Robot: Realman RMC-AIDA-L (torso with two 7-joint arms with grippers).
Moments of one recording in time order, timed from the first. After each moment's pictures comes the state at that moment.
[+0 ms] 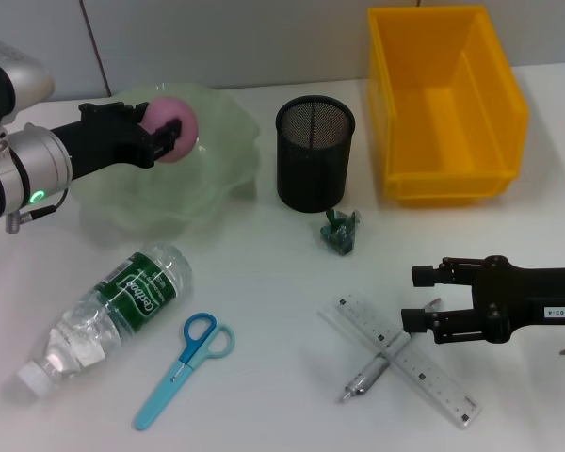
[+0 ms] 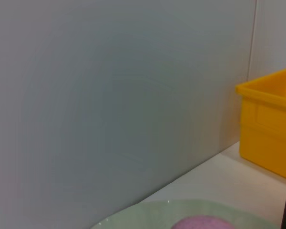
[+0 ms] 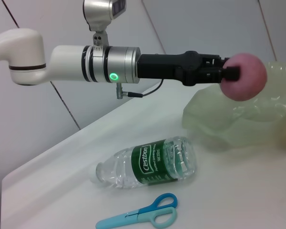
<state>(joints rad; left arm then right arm) -0.62 -2.08 1.24 0.64 1.57 0.69 -1.39 0.46 2.03 -0.53 -0.58 -2.17 -1.71 1.39</state>
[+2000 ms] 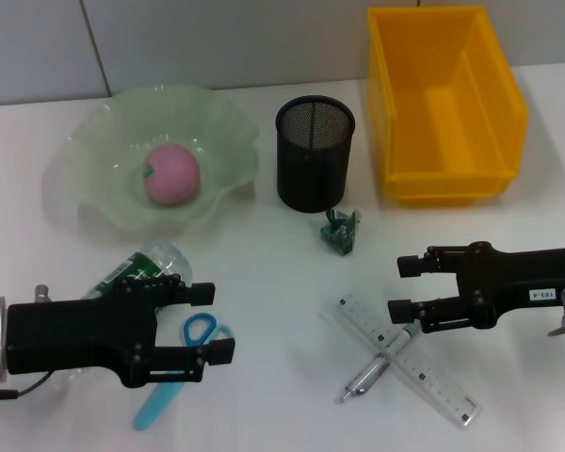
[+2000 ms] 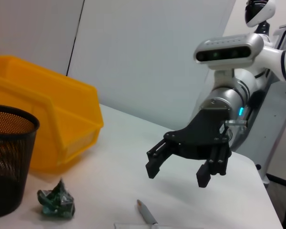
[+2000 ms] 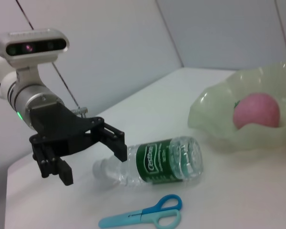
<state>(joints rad) -0.41 -2.05 1.05 0.71 1.78 1.66 -1.40 0.51 2.03 -0.59 -0.61 -2.17 -1.70 1.44</state>
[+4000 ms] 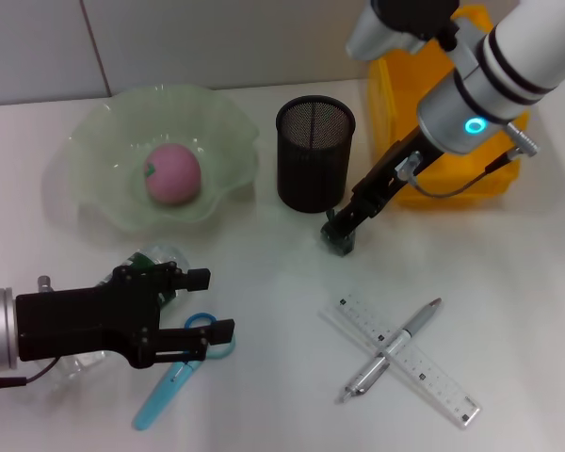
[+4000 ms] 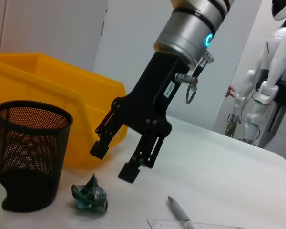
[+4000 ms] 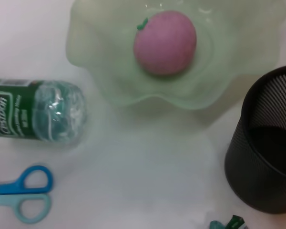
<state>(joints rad) -0.42 -2.06 1.05 0.69 1.78 1.57 -1.38 0.94 2.07 -1.13 -0.85 -2.60 -1.39 2.33</state>
